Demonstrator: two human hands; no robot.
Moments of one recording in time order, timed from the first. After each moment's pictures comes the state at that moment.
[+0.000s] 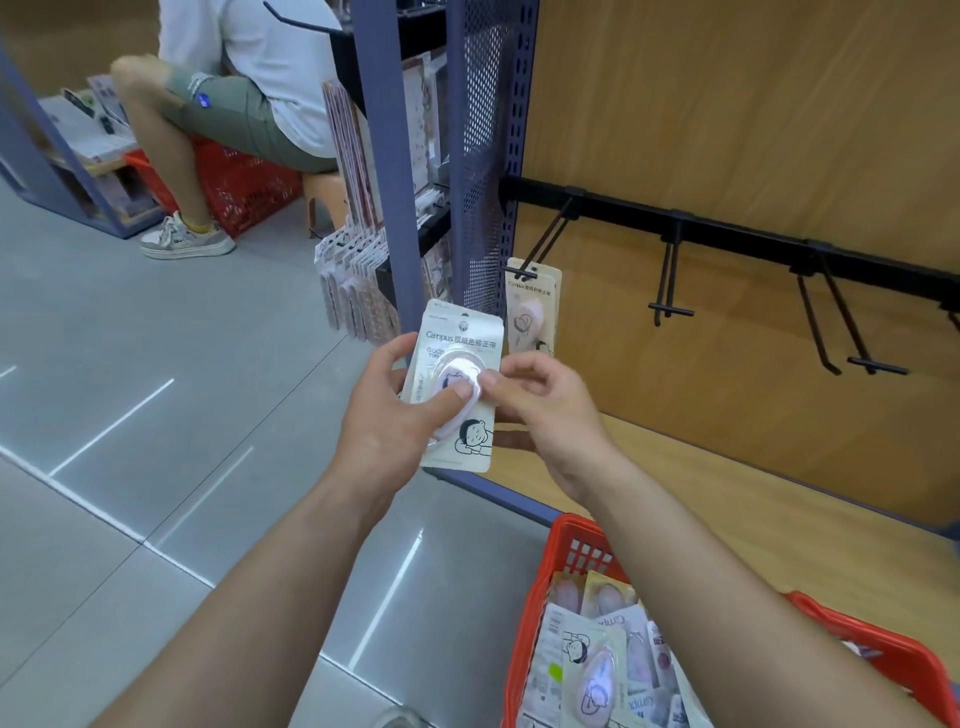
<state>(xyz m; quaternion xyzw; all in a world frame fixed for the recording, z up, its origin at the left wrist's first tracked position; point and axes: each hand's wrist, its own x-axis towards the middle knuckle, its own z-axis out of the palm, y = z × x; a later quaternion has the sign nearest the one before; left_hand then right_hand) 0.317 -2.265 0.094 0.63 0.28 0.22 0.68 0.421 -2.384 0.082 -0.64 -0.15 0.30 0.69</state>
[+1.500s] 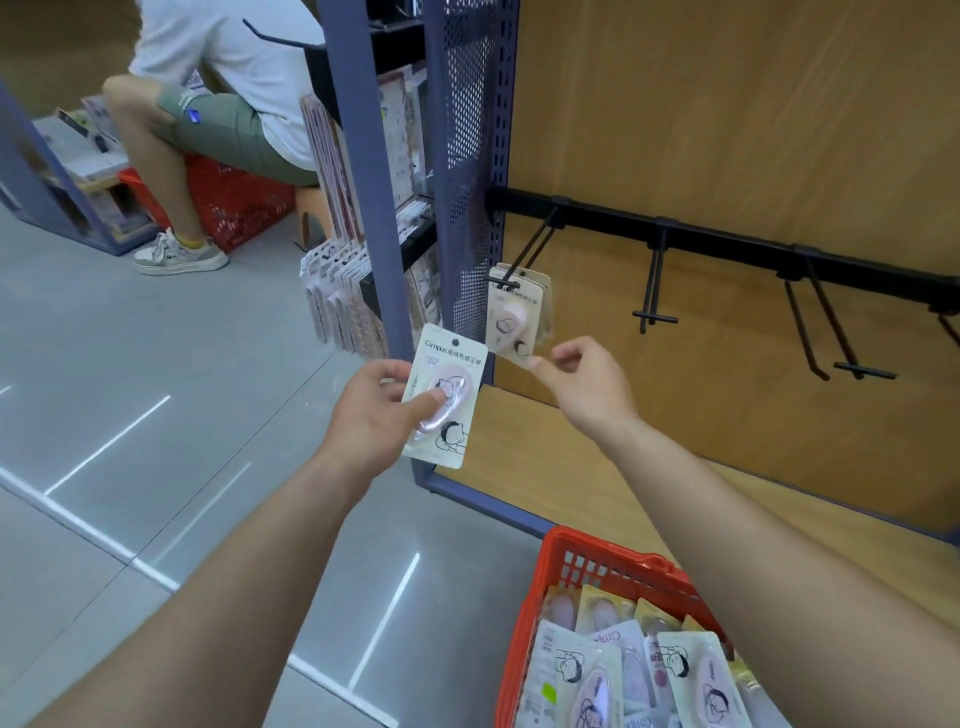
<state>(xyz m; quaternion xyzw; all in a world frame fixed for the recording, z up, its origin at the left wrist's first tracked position) 0.345 -2.237 0.074 0.69 0.33 0.16 0.62 0.502 -2.399 0.061 -0.87 -0.16 0.11 0.46</state>
